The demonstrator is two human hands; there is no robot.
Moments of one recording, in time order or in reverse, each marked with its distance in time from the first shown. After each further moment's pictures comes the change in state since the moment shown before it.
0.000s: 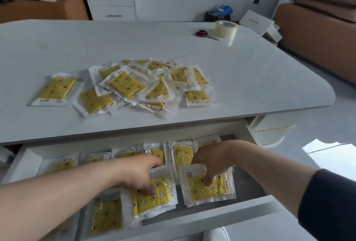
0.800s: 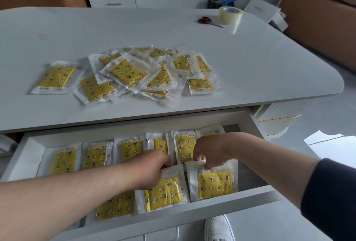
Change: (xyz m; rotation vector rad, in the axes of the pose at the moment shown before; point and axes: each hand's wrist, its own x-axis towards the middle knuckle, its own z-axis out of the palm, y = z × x) left_hand 0.019 -0.004 0.041 0.040 0.236 0.100; right_hand 0.012 -0.006 0.011 -0.157 0.093 0.026
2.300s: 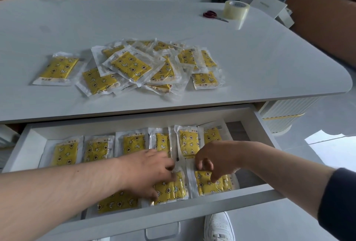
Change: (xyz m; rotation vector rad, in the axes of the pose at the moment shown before) left_hand -0.008 -0.012 -0.004 0.621 -0.115 0.516; right_hand 0.001 0.012 0.032 0.098 0.078 -0.140
